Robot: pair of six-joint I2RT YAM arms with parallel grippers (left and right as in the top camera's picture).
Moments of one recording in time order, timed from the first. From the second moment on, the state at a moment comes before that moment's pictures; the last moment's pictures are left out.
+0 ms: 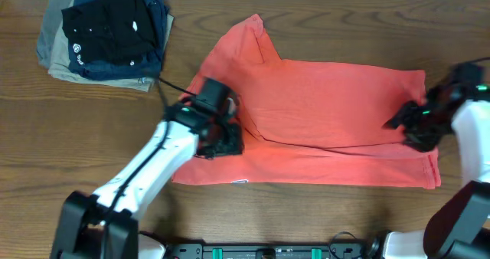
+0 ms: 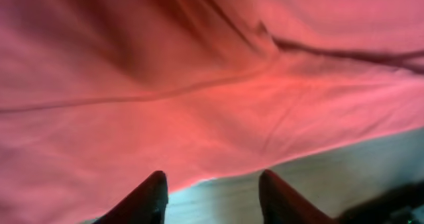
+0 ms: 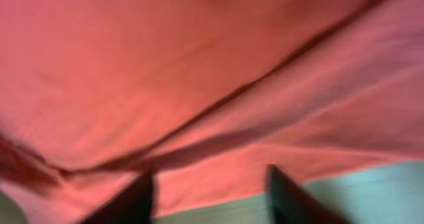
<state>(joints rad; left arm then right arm) -0.47 1.55 1.01 -0.82 0.32 -0.50 -0.32 1.59 1.16 -1.09 -0.28 0.33</state>
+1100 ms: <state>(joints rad) -0.50 1.80 1.00 -0.76 0.29 -0.57 0.27 1.62 0.93 -0.89 -0.20 0.51</state>
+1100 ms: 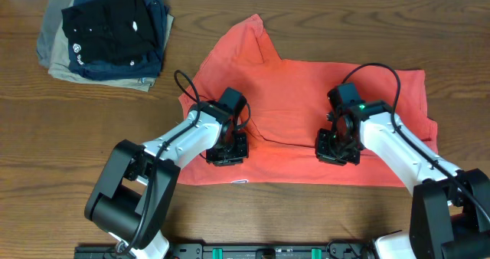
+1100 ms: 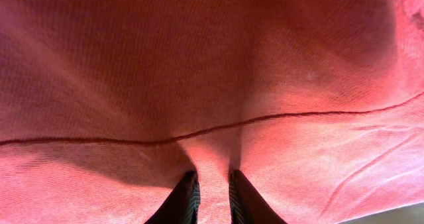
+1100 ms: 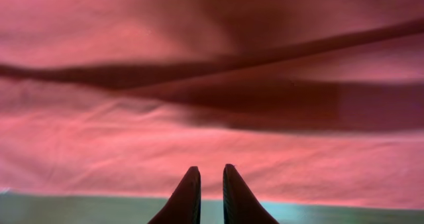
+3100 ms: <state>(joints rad) -0.35 1.80 1.01 -0.86 0.20 -0.59 -0.02 1.75 0.97 -0.85 0.02 0.48</state>
